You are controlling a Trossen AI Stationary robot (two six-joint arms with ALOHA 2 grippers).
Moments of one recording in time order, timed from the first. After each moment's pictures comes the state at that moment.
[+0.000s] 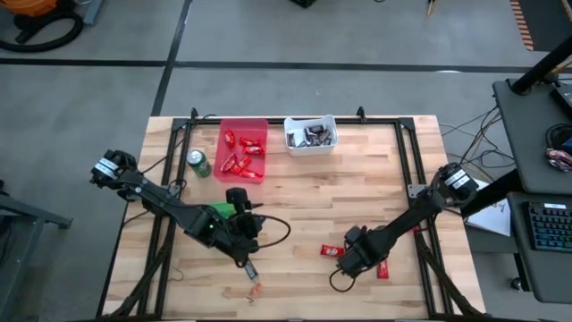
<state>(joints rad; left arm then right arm) -0.52 1.52 1.05 -0.56 -0.86 -0.28 0.59 1.80 1.08 -0.95 -0.17 1.50</state>
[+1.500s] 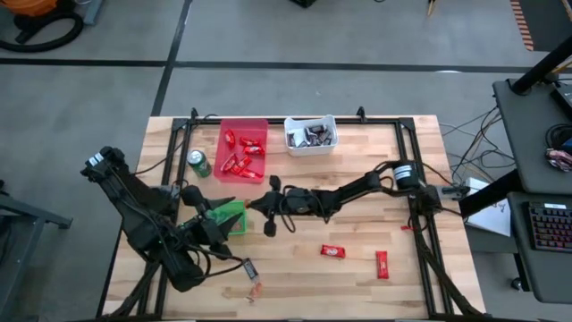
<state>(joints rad) -0.81 1.43 1.44 -1.15 -1.29 -0.57 0.08 2.15 1.23 0.81 0.15 0.00</state>
